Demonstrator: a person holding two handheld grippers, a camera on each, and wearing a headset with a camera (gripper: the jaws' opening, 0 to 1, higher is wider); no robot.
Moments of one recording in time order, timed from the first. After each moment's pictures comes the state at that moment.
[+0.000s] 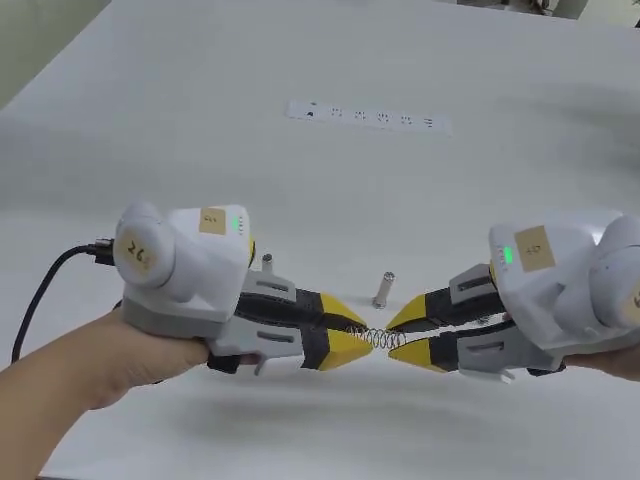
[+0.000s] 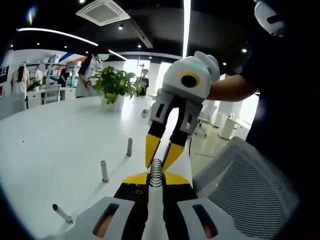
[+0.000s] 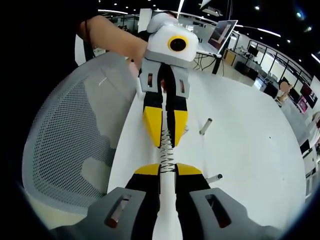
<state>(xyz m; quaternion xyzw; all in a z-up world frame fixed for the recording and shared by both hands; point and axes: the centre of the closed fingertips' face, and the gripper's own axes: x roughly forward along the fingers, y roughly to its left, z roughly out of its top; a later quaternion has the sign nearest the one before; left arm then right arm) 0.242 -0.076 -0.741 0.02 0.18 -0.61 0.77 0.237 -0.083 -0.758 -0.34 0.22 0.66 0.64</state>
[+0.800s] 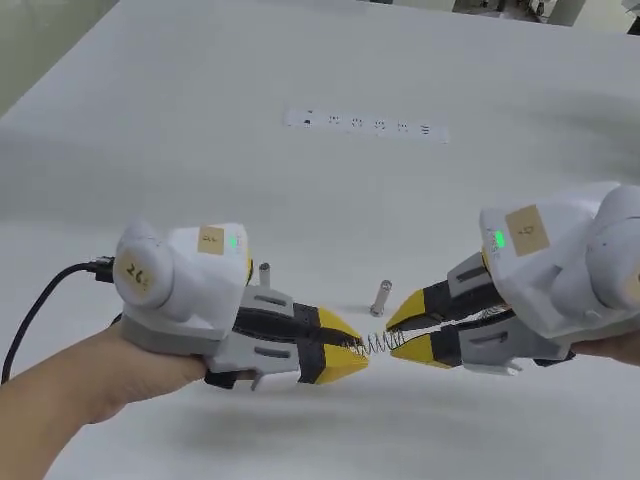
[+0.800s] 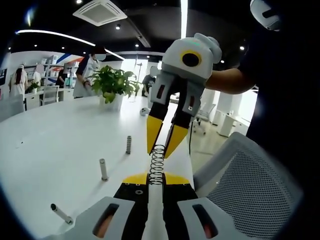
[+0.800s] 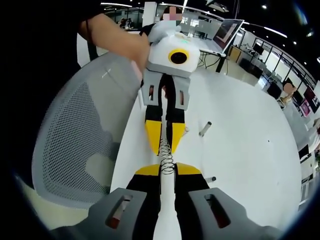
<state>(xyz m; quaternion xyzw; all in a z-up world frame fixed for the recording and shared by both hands) 0.243 -0.078 -0.749 0.03 0.18 -0.61 0.77 0.238 -0.081 -0.737 -0.37 0.24 0.66 0.61</state>
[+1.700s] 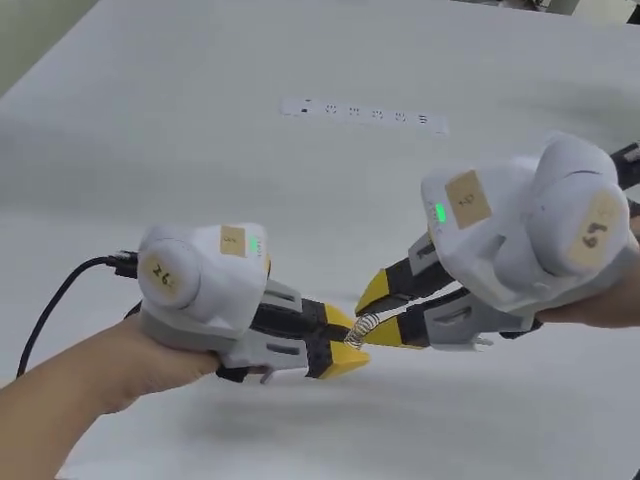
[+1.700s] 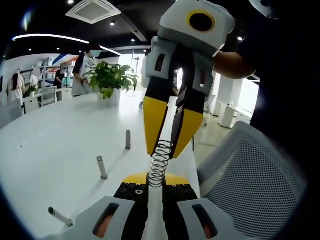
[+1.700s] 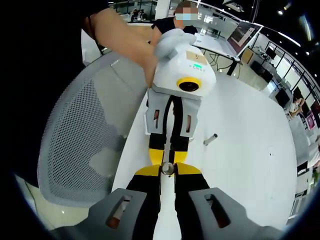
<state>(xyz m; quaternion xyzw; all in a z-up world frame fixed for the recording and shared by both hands) 0.242 -0.088 -0.766 0.07 0.19 -0.61 0.76 0.226 -0.056 -0.729 -0.41 0.24 0.67 0.57</state>
